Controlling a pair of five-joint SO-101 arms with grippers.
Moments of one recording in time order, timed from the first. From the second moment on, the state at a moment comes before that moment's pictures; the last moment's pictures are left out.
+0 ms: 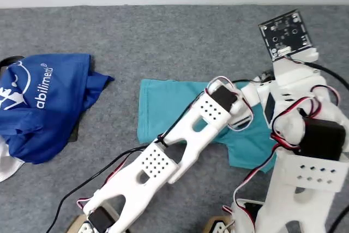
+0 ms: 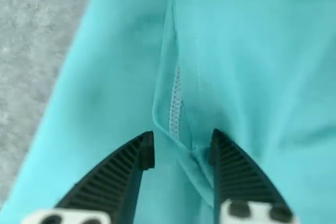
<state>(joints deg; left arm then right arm) 43.3 74.2 -80.7 85.8 -11.0 5.4 -38.2 1.6 84.3 27.6</state>
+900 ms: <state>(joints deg) 60.8 70.2 -91.9 99.1 -10.9 5.4 -38.2 1.6 84.3 27.6</state>
